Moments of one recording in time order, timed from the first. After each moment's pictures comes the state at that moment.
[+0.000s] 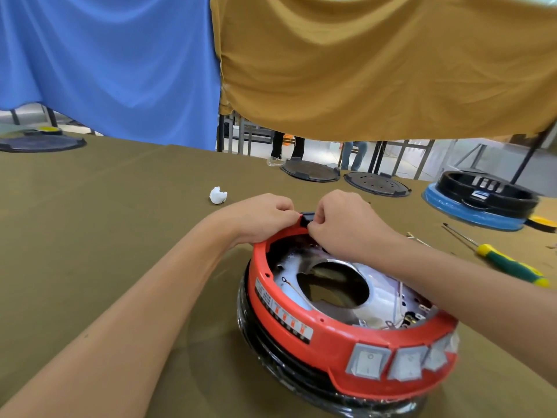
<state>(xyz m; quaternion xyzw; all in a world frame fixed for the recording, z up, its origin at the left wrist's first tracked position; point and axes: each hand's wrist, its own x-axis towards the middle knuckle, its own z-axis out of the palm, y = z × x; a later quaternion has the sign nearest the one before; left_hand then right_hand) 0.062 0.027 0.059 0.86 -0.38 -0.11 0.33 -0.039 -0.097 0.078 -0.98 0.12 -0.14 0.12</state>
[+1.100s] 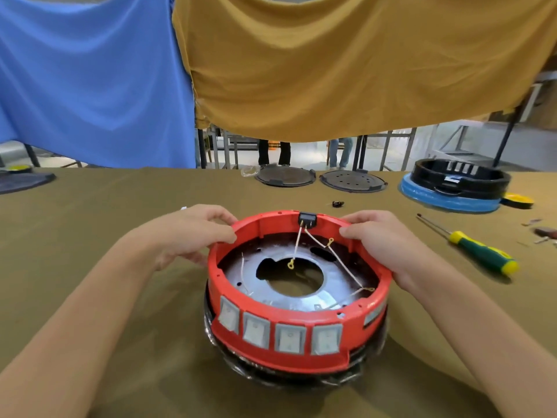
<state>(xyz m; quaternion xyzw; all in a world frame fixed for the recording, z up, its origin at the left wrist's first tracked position) 0.065 0.043 0.072 0.86 -0.26 -0.18 0.41 -0.081 -0.194 0.051 -0.79 0.24 -0.17 0.53</state>
